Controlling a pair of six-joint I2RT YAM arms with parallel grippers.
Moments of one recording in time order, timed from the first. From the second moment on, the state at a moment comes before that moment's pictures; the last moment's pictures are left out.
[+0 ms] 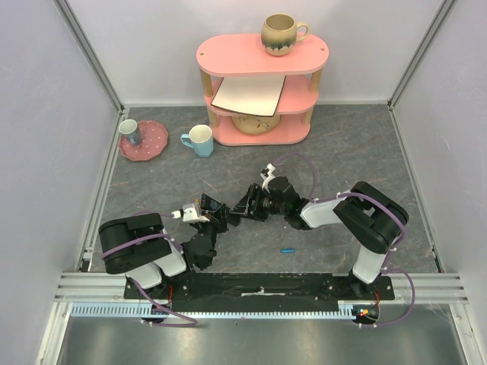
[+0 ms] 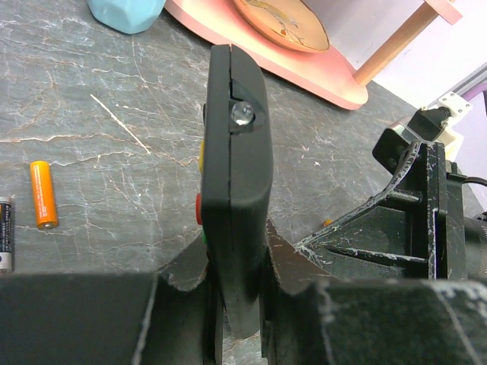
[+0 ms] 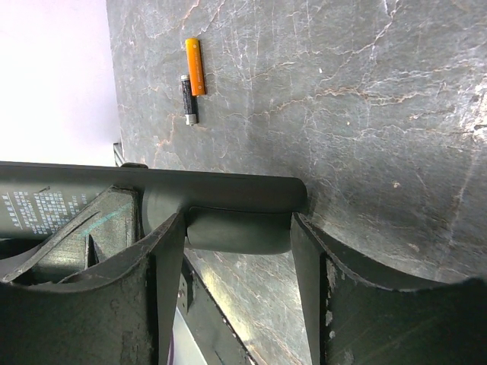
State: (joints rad) left arm -1.17 1.60 0.07 1.48 -1.06 -0.62; right arm 0.80 1.78 0.68 0.59 -0.31 1.06
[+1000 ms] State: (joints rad) left arm -1.18 1.60 0.07 1.48 -1.05 -0.61; right arm 0.80 1.76 0.61 0.71 -0.29 1.12
